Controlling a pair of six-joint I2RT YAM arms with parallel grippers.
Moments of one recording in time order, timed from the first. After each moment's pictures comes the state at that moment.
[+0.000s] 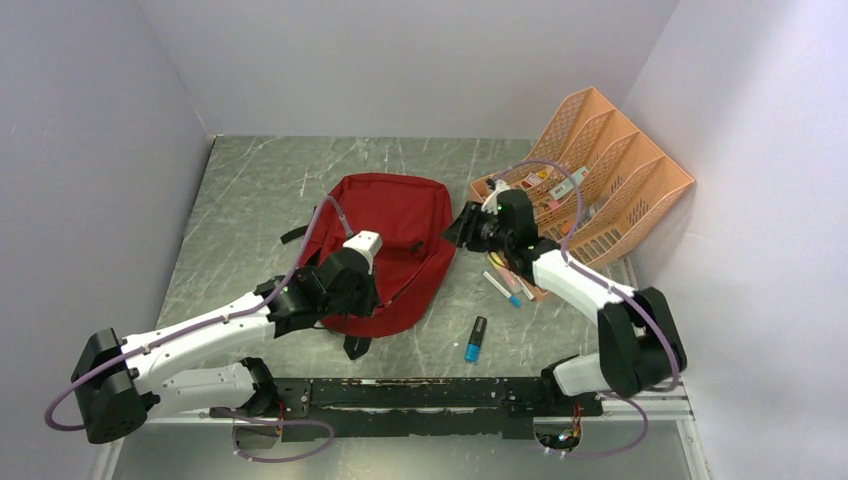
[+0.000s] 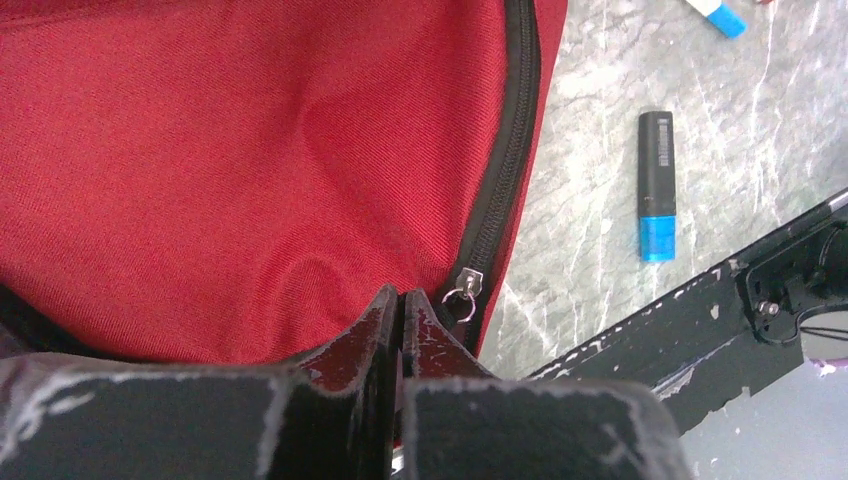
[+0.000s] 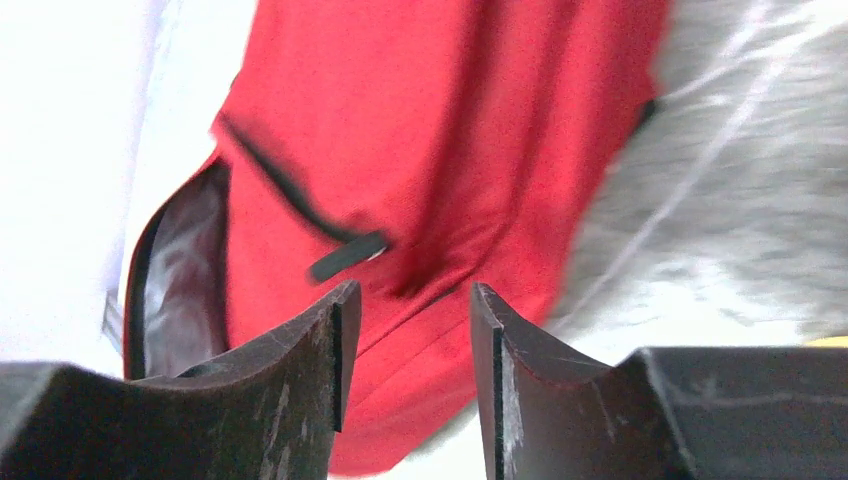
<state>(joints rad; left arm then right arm) -0.97 1.06 0.74 -0.44 -0.19 -0.60 0.36 1.42 0.76 0.14 -0.34 0.59</state>
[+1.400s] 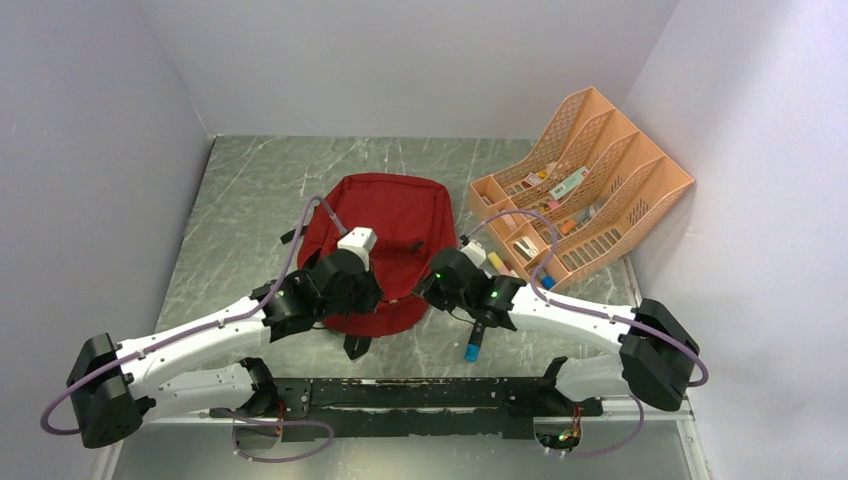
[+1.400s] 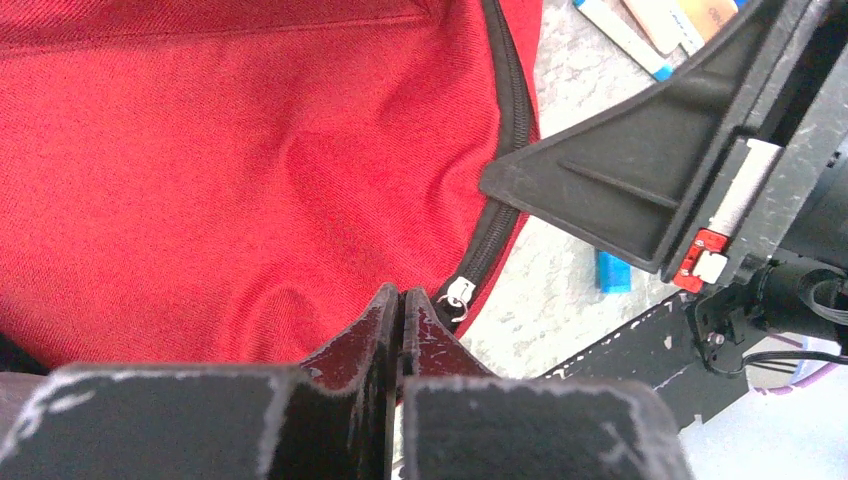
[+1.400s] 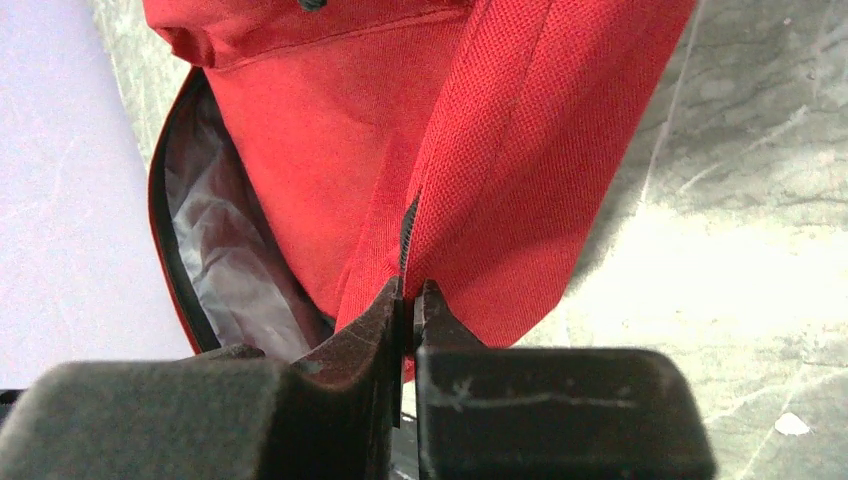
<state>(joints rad) -0.97 1.03 0.71 -0.35 -0.22 -0.66 0.96 1.31 0.73 -0.19 0.24 1.29</state>
